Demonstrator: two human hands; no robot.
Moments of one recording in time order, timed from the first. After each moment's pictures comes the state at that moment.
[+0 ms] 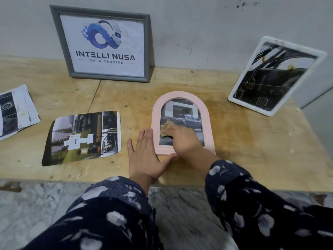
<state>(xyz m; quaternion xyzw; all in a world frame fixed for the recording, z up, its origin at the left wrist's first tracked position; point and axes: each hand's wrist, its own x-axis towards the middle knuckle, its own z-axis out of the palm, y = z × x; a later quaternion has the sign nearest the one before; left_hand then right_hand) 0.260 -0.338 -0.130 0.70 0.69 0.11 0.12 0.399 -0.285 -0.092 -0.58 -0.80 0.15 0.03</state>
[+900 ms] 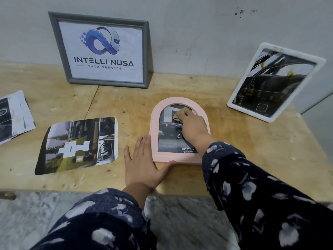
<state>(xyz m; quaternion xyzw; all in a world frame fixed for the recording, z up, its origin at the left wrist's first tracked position) 0.259 -0.338 -0.132 0.71 0.69 0.12 0.11 0.429 -0.227 -0.092 -0.67 -0.72 0.16 0.03</state>
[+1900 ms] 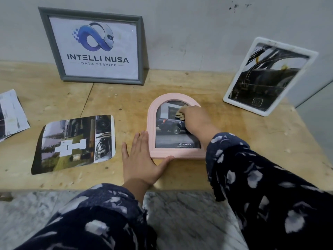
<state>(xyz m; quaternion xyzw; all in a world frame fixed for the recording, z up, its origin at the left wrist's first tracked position) 0.260 -0.338 -0.132 0.70 0.69 0.15 0.11 0.438 -0.225 -0.068 -0.67 -0.74 0.09 -0.02</state>
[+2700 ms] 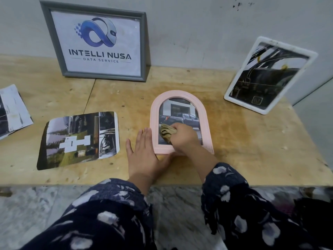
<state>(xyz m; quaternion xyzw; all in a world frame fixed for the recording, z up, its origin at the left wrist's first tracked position) 0.260 -0.336 -0.130 0.70 0.70 0.12 0.13 0.384 -0.289 -0.062 -0.73 -0.60 0.31 0.08</state>
